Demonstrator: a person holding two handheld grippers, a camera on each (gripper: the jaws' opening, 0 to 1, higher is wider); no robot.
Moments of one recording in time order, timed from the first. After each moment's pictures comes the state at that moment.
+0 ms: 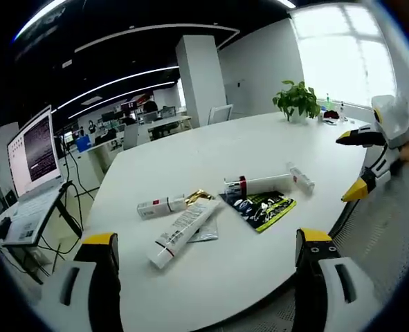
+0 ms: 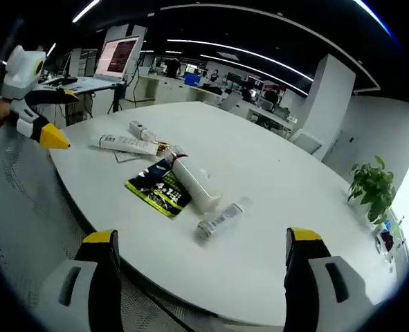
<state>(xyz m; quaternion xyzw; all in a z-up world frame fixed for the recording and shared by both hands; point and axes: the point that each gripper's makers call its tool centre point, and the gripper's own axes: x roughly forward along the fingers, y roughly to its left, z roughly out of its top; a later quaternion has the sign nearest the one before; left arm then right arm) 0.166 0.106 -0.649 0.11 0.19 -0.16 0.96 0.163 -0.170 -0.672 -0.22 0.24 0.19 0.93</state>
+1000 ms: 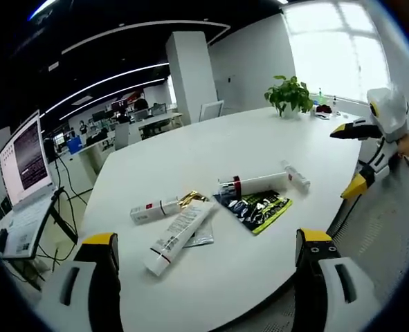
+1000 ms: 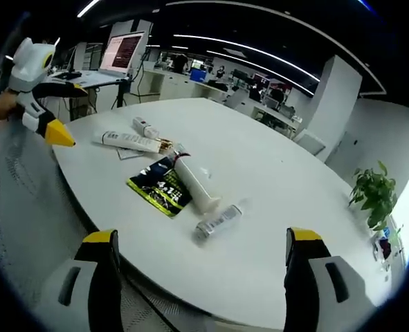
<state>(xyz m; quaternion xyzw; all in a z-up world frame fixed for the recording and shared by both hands) 0.177 0.094 -0.647 0.12 0.21 -0.19 0.95 0.165 -0.169 -0.667 -0.24 0.25 0.21 0.91</state>
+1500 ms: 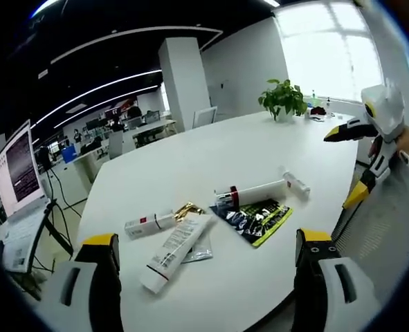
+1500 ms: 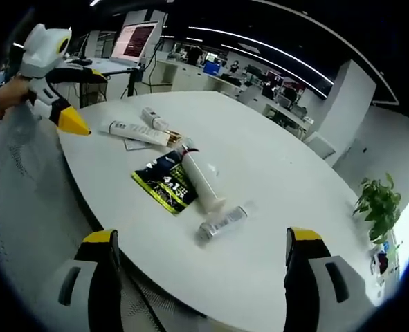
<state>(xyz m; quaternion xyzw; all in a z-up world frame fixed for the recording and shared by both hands) 0.193 0.081 -0.641 0.13 0.19 -0.21 0.95 0.173 -0.163 -0.672 -0.27 0.27 0.24 0.89</state>
